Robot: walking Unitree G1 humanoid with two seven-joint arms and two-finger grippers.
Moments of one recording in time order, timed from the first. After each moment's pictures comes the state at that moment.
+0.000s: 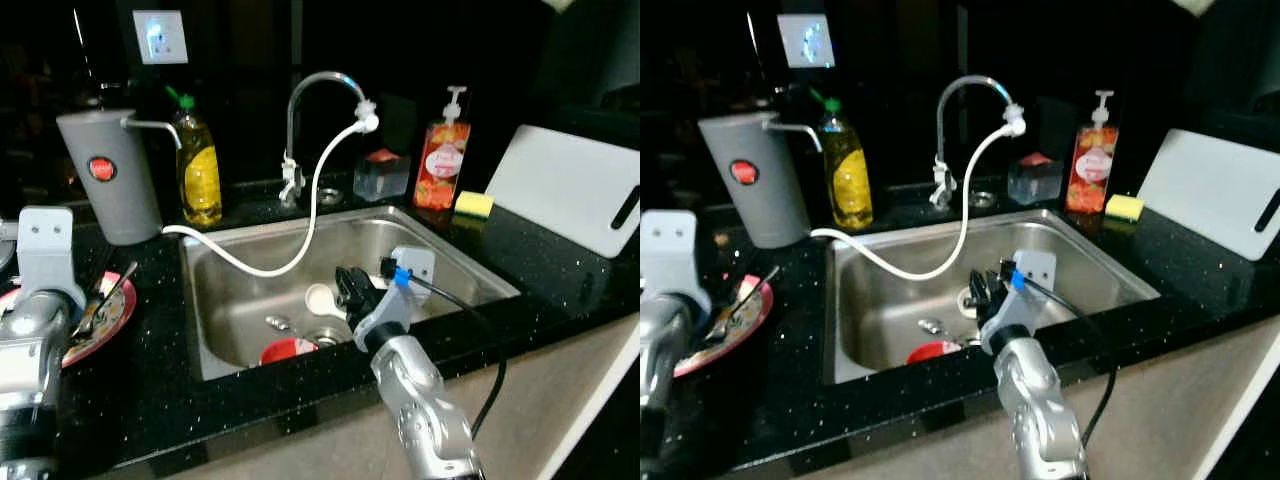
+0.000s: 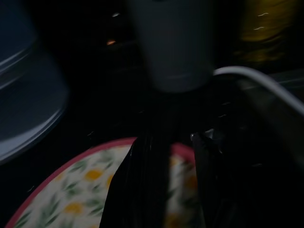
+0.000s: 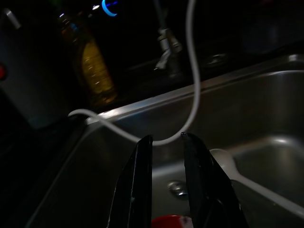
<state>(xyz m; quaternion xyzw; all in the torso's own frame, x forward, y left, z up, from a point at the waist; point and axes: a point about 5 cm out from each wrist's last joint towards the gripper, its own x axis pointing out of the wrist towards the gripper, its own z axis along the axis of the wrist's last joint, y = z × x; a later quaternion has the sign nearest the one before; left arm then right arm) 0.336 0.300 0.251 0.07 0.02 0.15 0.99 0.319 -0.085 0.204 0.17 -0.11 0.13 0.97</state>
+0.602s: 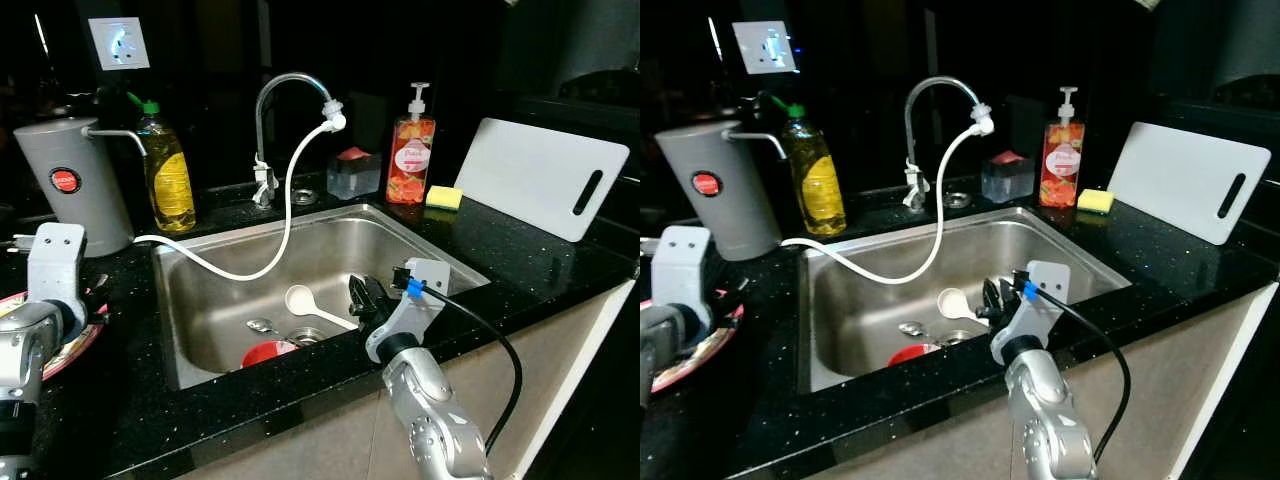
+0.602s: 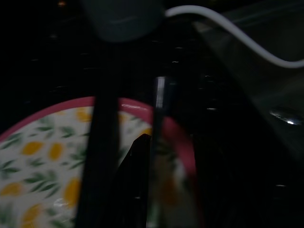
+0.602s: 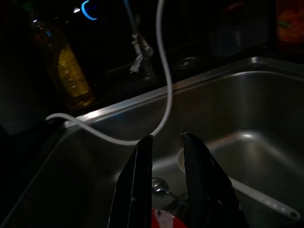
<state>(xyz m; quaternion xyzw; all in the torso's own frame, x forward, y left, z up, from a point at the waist) 0.324 0.314 0.229 0.05 0.13 0.09 0.99 0.313 -0.092 0.199 0.16 -0.09 0.12 0.98</state>
